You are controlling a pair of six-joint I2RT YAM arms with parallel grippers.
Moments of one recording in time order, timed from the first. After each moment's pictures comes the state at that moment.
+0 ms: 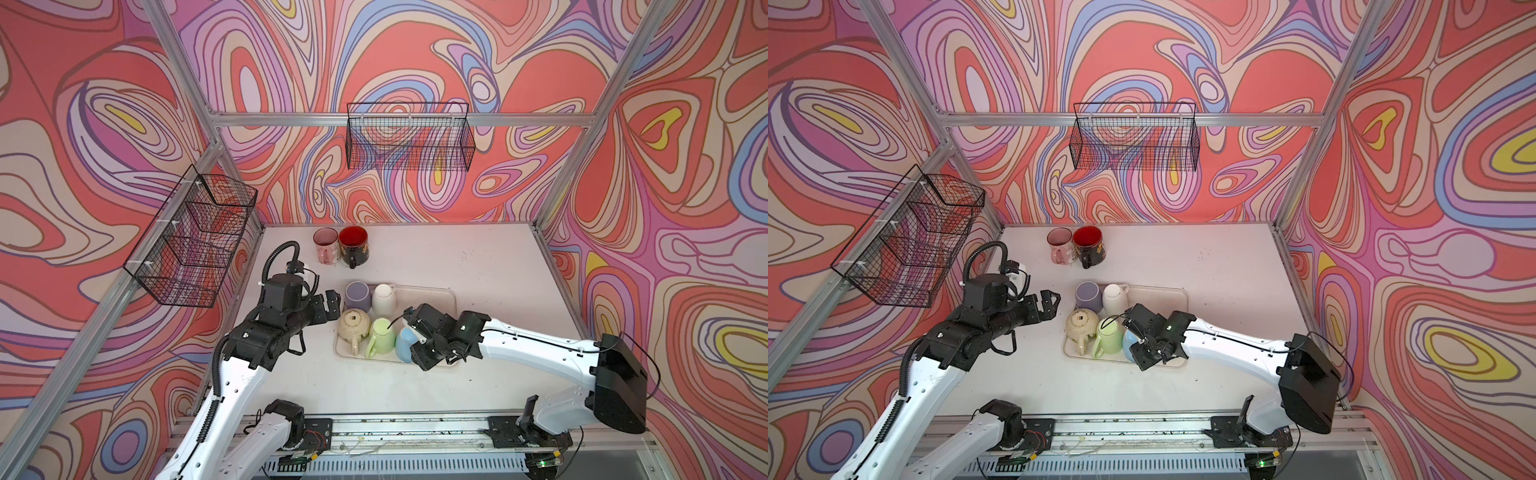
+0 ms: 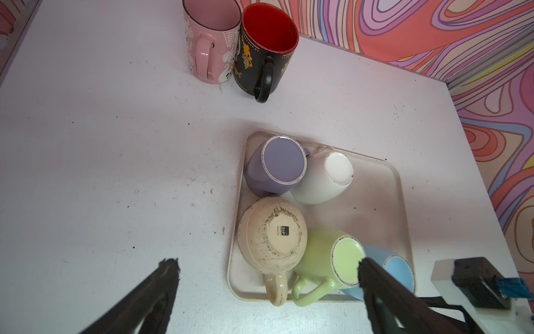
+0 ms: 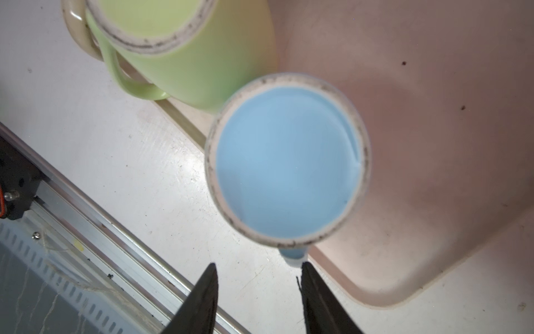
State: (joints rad) left arm -0.28 0.85 0.97 -0.81 0.01 -0.44; right arm 1.00 1.47 1.04 -0.78 -0.01 0.42
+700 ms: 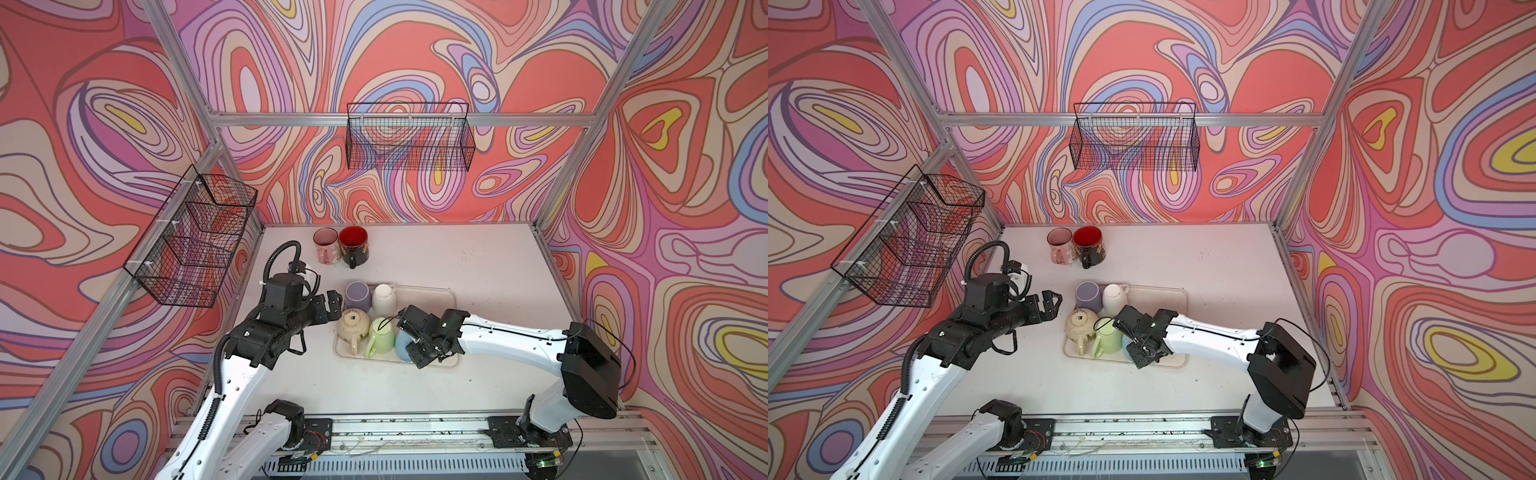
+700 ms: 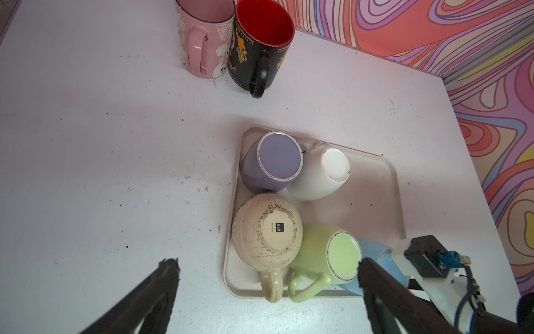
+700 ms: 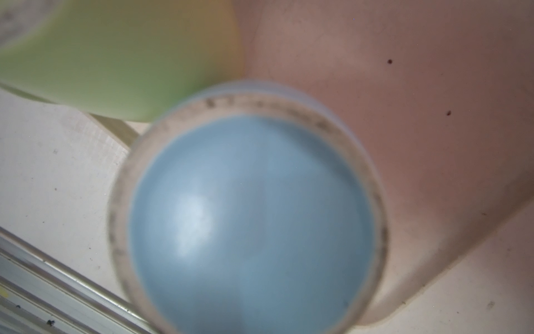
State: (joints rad) left arm -0.28 0.86 0.97 -0.81 0.04 -0.44; right arm 1.00 1.61 1.10 -0.80 0.08 0.41
